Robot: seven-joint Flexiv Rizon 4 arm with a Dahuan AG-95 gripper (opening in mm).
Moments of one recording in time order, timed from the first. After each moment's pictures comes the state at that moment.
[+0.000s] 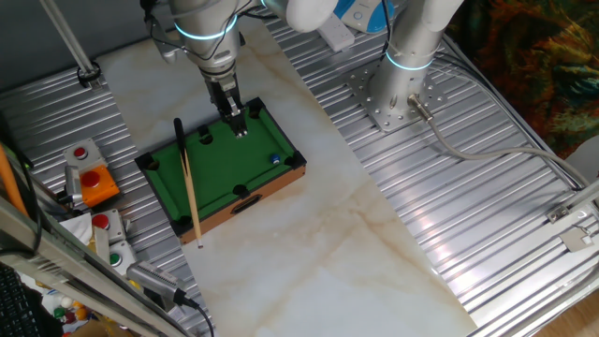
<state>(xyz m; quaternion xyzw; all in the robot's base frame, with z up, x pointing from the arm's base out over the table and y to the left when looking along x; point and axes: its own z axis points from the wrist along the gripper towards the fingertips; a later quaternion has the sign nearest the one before) 0.499 0.000 0.171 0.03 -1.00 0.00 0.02</state>
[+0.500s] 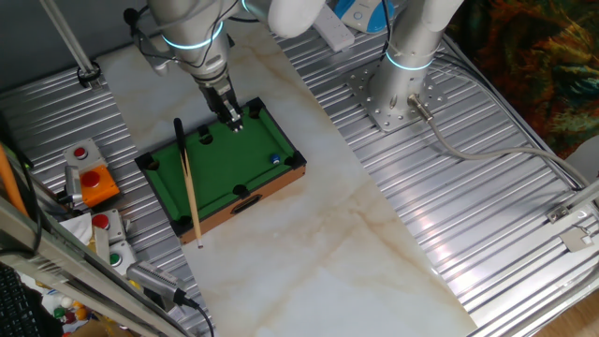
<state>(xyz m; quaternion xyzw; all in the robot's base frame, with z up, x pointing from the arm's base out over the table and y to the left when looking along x) 0.501 0.000 0.170 0.08 -1.00 0.01 0.05</state>
